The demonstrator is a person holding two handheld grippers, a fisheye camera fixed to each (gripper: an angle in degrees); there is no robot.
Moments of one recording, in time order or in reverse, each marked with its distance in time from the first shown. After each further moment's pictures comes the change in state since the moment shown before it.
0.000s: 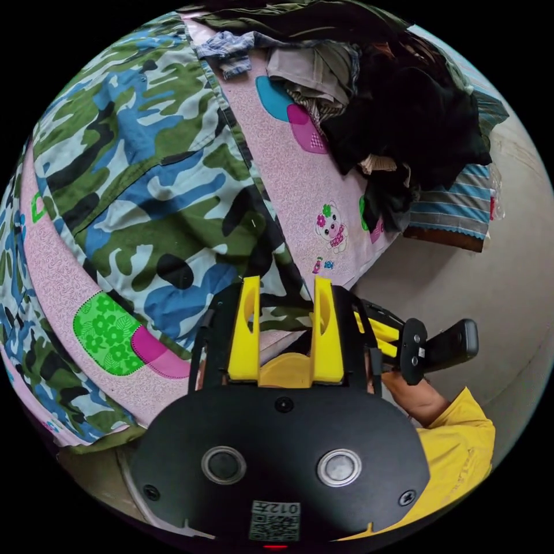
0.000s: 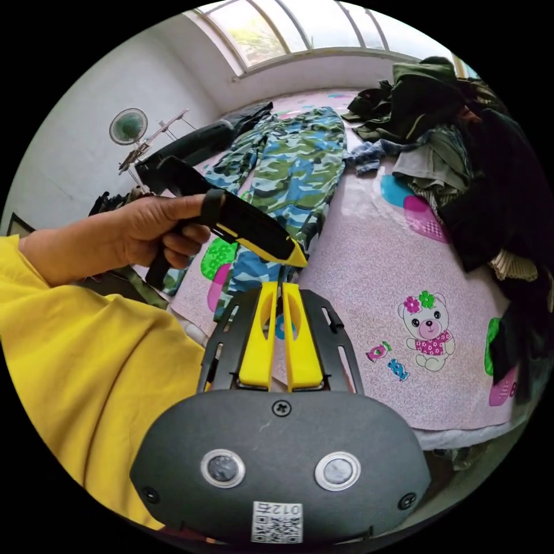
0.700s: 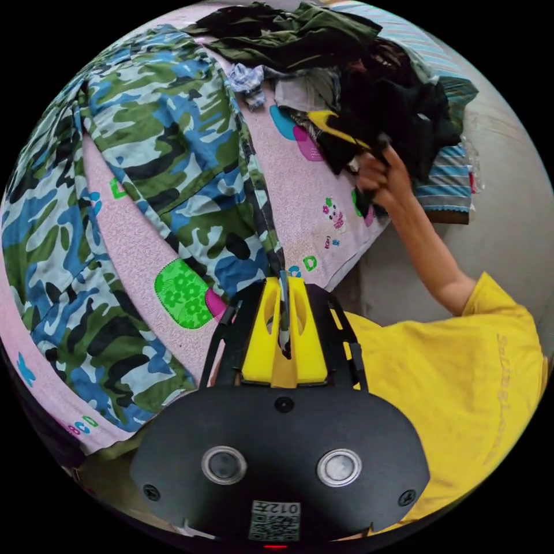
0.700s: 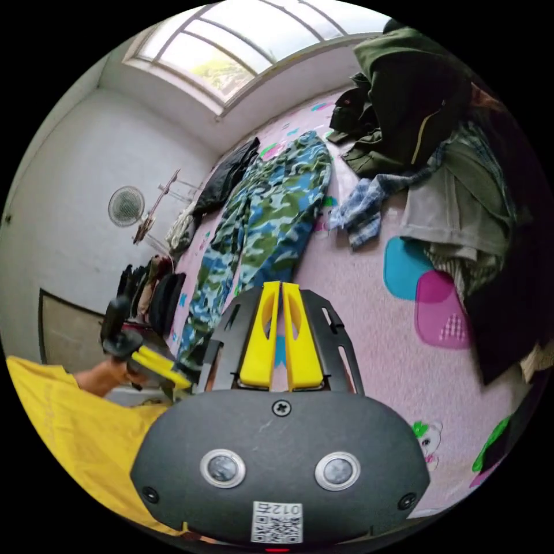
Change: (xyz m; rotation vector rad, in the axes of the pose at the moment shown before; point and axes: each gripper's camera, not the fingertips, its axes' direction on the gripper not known) left arm -0.052 0.052 -0.100 0.048 -0.016 0.116; right arm 0.191 -0.298 0.020 0.091 -0.253 0.203
